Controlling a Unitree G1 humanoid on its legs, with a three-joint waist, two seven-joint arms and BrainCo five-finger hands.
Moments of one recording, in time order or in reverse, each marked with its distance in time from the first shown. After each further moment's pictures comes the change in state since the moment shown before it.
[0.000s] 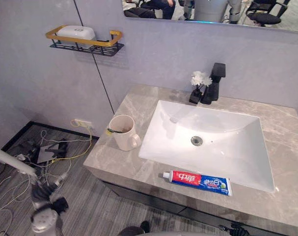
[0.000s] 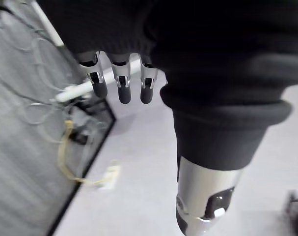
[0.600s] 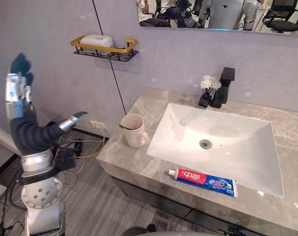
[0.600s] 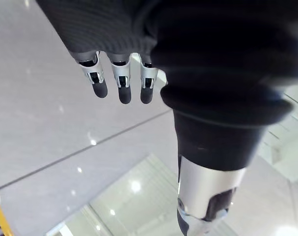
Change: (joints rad) left arm -0.073 0.119 -0.424 -0.676 0.206 -0.131 -0.039; right arm 0.016 0.004 0.088 -0.002 0.040 -0.009 0.066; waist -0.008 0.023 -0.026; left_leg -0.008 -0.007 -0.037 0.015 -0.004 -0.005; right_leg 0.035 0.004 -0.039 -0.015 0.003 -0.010
